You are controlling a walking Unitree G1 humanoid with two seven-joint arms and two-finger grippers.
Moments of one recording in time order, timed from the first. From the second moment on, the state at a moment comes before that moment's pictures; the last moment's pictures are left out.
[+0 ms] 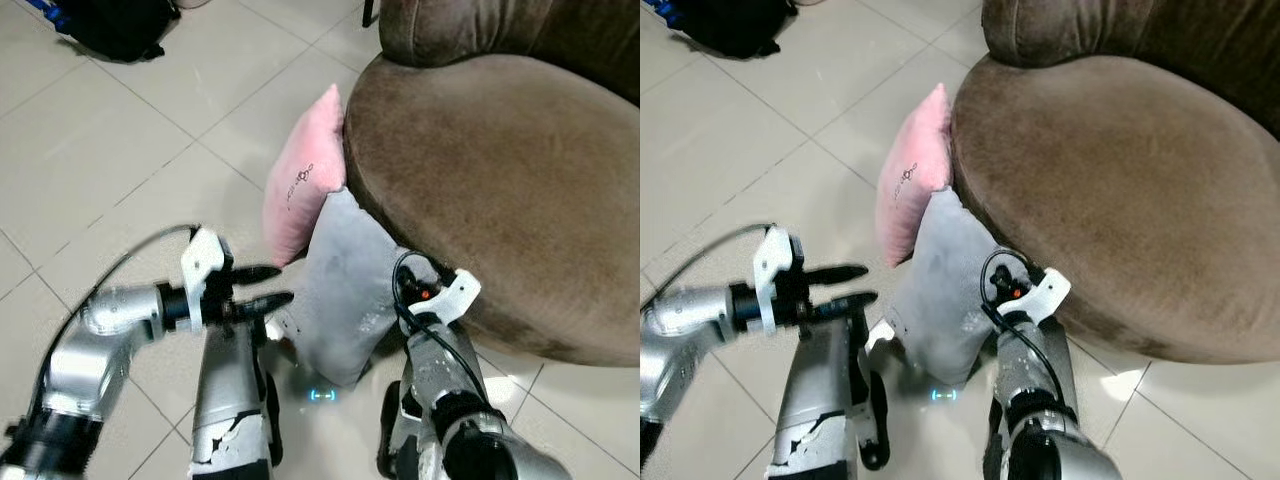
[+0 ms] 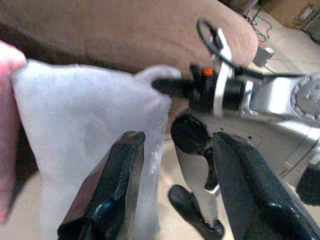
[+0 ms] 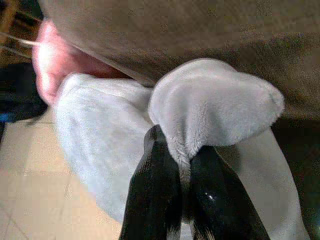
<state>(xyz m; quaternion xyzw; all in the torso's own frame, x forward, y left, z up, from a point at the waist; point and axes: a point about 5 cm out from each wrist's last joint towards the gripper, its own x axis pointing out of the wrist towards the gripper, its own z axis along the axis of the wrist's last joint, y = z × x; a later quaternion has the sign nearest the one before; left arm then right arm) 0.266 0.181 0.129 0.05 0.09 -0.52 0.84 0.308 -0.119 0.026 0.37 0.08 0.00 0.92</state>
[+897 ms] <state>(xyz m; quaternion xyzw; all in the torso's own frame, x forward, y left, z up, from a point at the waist) 0.261 0.153 0.130 -0.01 0.02 -0.45 0.89 0.305 -0.142 0.226 0.37 -0.17 0.16 0.90</state>
